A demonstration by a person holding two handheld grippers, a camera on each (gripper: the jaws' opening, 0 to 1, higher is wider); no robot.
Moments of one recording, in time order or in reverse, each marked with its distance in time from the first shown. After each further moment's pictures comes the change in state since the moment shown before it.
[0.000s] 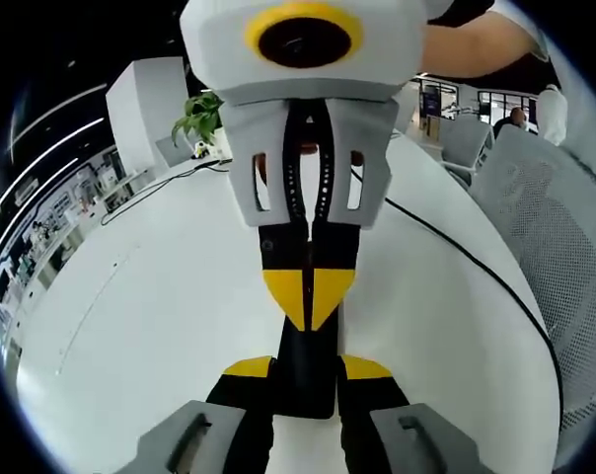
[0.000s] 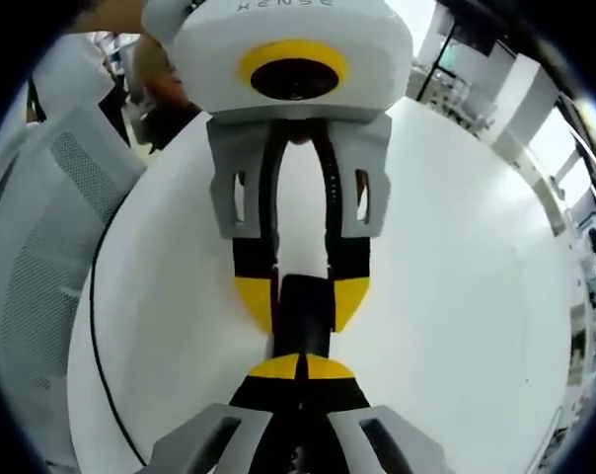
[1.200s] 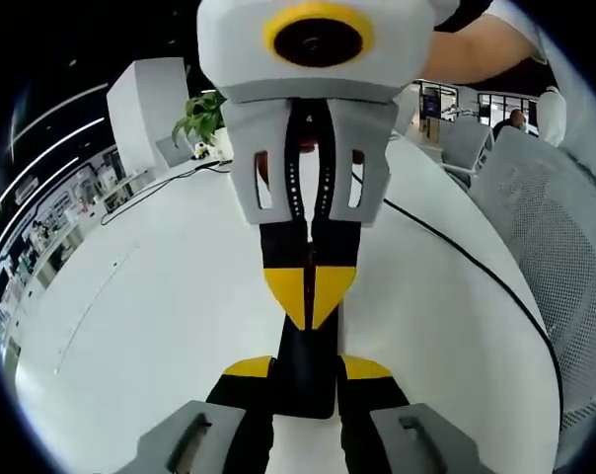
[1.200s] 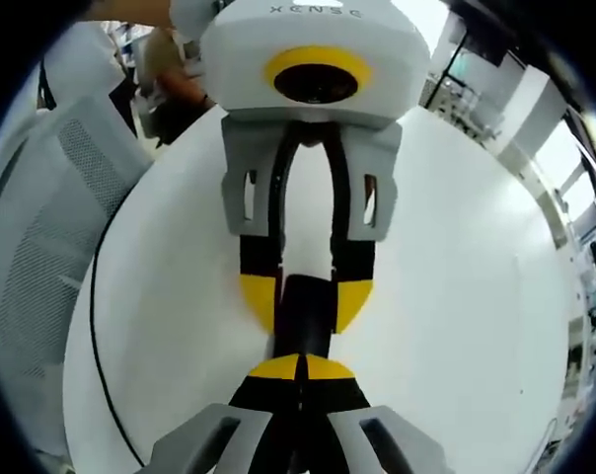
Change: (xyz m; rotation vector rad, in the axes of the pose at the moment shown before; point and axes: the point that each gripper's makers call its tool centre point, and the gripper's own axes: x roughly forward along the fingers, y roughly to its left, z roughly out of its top) left arm 0.000 -0.001 0.000 -0.004 -0.007 -0.003; right arm 0.000 0.000 0.001 -0.049 -0.006 0.004
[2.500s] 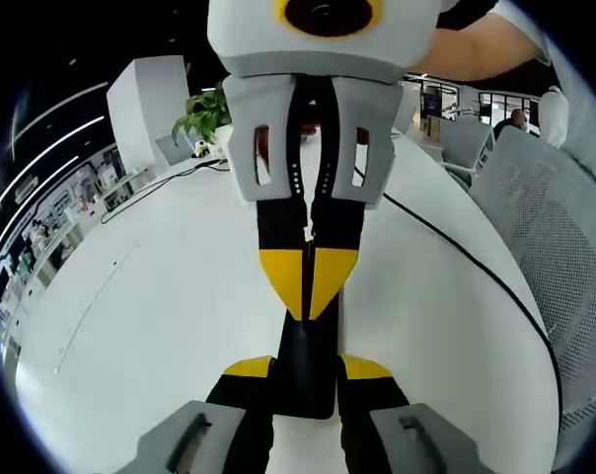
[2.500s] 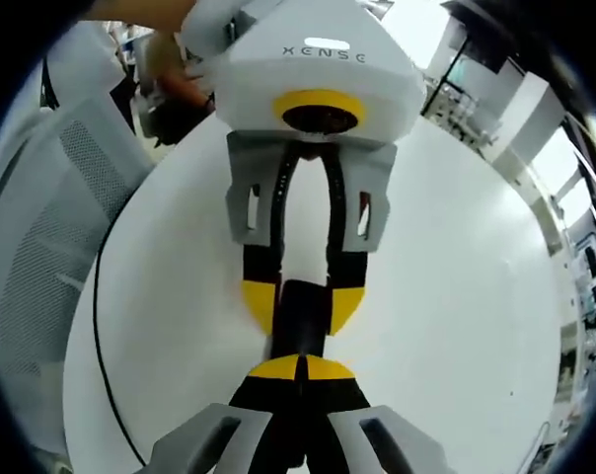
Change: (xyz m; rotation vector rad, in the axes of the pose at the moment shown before) left arm 0.000 0.001 0.000 -0.003 0.007 0.000; right arm -0.010 -0.002 0.004 -0.016 -0.010 -0.027
